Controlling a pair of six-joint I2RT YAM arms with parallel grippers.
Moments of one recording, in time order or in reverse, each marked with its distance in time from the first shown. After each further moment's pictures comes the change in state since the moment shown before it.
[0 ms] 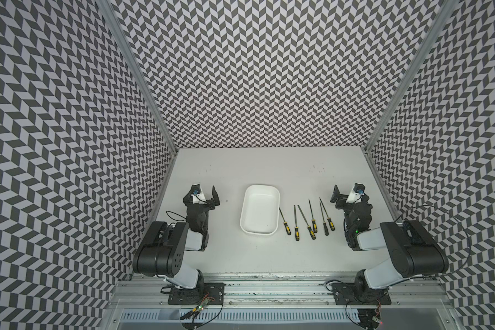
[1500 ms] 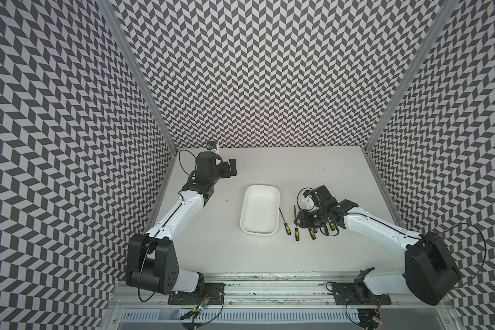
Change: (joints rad) left arm -0.147 -0.128 0.837 -1.324 0.206 -0.206; right arm 0.502 -0.175 0.579 -1.791 -0.485 0.428
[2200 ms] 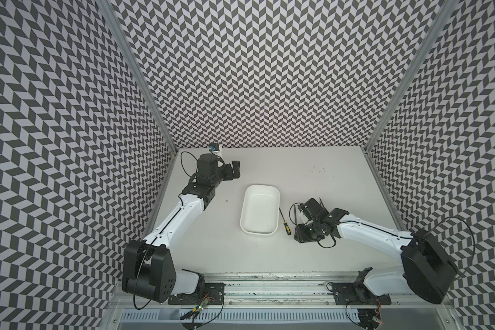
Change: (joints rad) left arm -0.040 -0.051 -0.026 -0.013 0.020 -0.022; right arm 0.133 0.037 -0.063 -0.037 0.109 0.046
